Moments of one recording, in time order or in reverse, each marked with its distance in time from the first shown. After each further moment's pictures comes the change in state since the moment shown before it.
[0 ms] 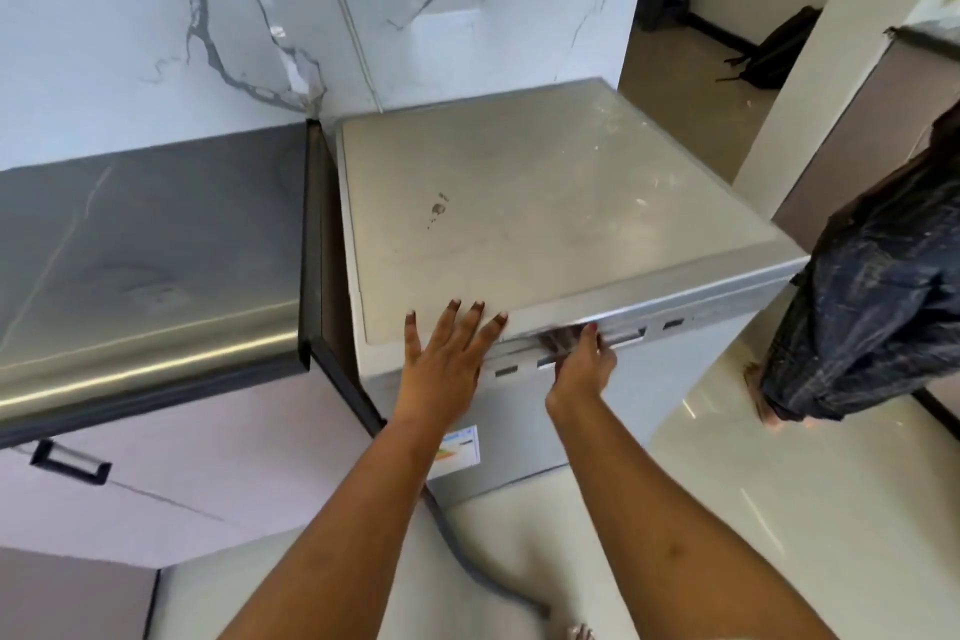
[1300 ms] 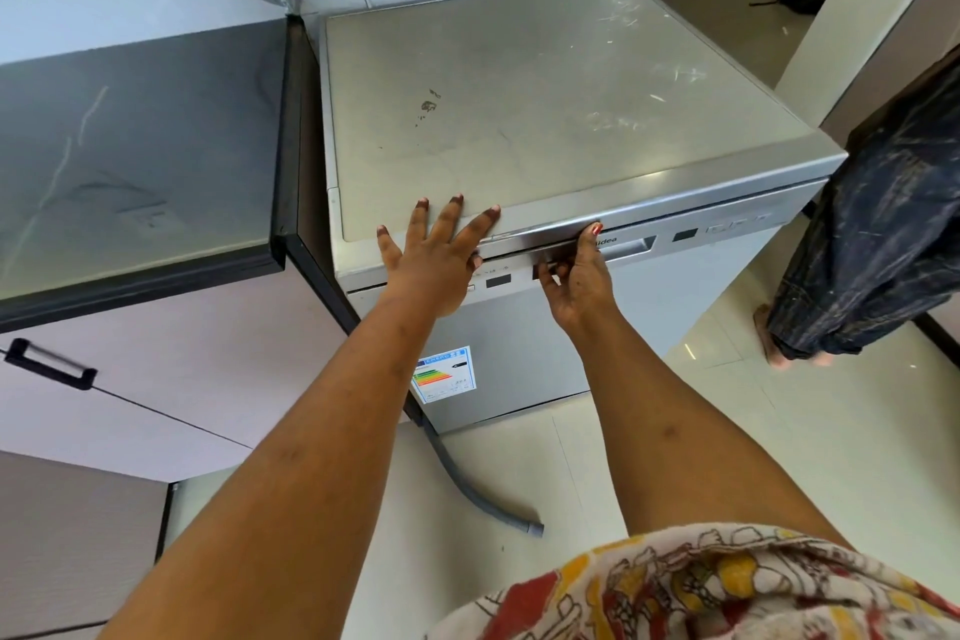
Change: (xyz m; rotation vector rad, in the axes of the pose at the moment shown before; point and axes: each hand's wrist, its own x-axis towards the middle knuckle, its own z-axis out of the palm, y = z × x) left_hand 0.011 0.008 -0.004 -0.189 -0.140 -0.130; right_hand 0.019 -0.001 -0.025 0.022 -0.431 0.150
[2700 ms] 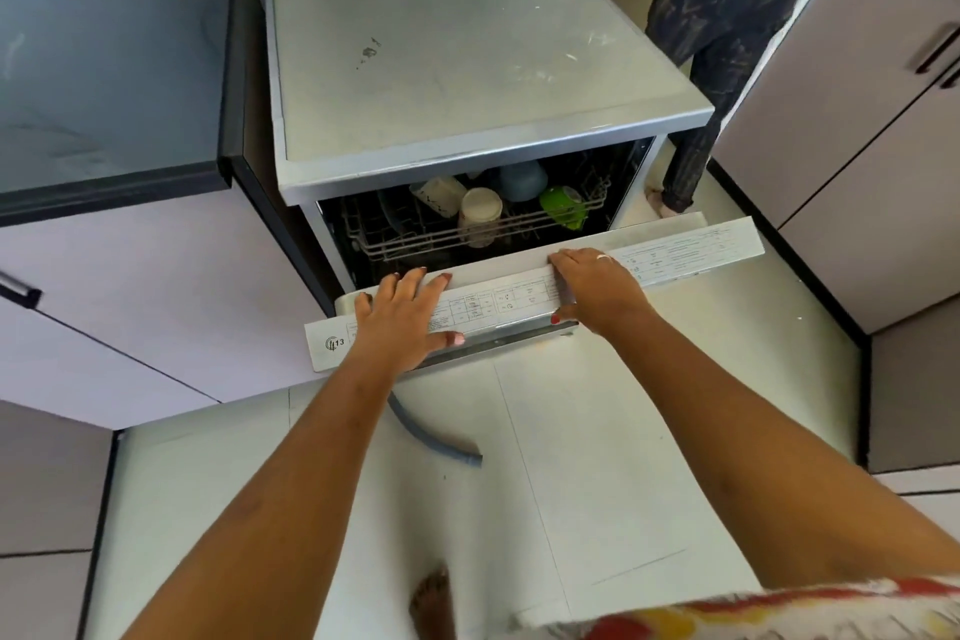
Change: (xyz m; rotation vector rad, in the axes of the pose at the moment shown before) left_hand -0.138 0.053 0.074 -0.059 -0.094 0.046; right_hand -0.106 -0.071 -0.140 -2.306 -0.317 -0.658
